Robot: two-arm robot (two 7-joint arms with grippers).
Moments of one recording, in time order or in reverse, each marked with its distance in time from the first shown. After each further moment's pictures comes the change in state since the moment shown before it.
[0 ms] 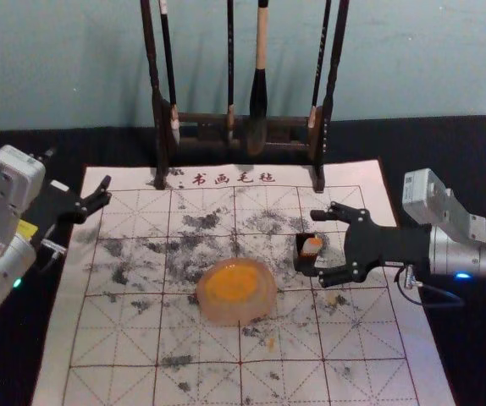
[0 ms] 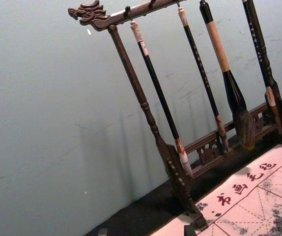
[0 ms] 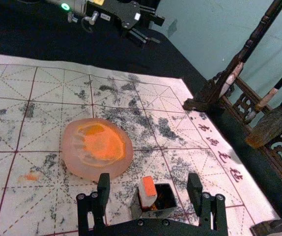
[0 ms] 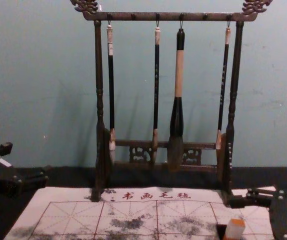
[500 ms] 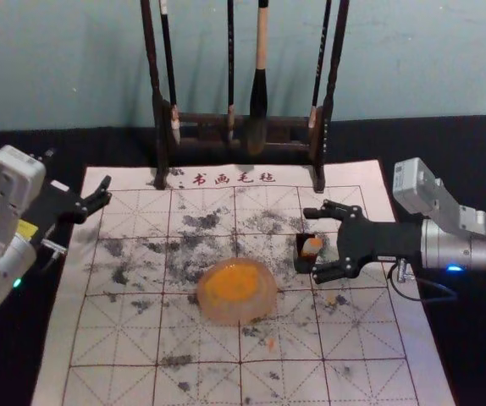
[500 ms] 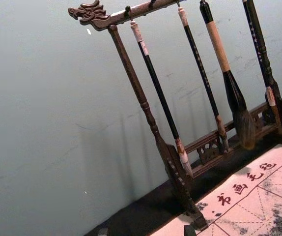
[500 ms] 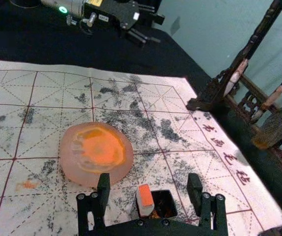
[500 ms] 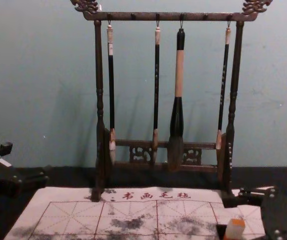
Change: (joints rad) left arm 0.000 0.000 0.000 0.000 0.000 0.000 0.000; right arm 0.047 -0.030 -0.022 0.052 0.024 0.037 0.036
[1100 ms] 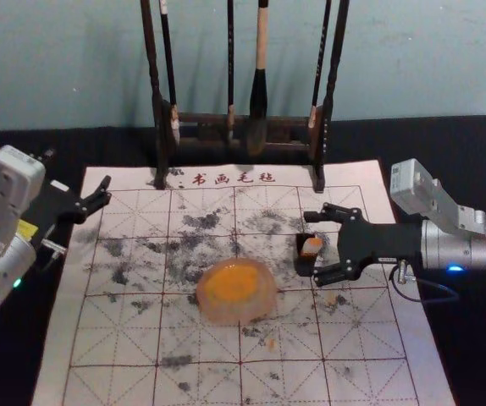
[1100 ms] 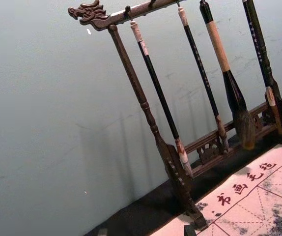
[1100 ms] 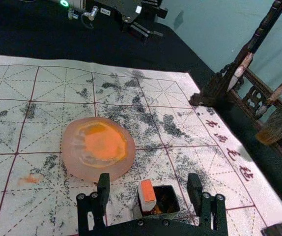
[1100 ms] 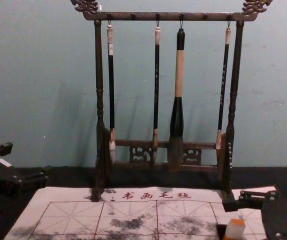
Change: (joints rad) left arm 0.000 0.000 0.000 0.000 0.000 0.000 0.000; right arm 0.010 0.005 -0.015 0.004 -0.004 0.013 0.004
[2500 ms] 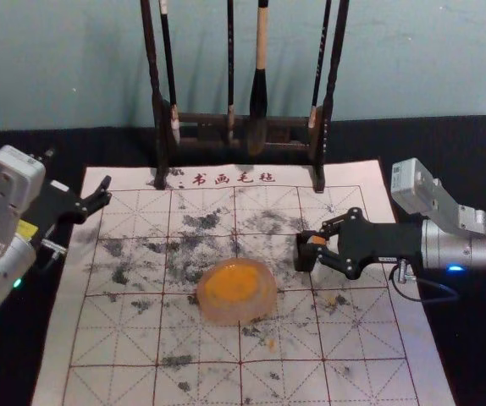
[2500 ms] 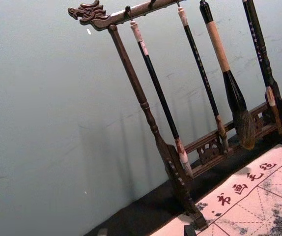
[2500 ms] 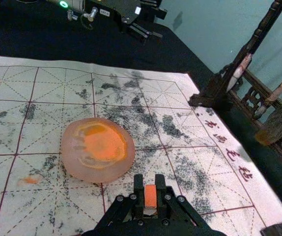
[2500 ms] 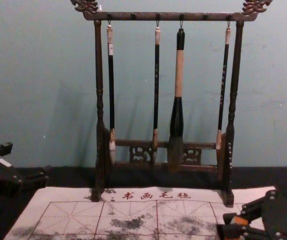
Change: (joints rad) left arm 0.000 0.000 0.000 0.000 0.000 0.000 0.000; right arm -0.001 0.000 0.002 0.000 0.002 -0.001 0.000
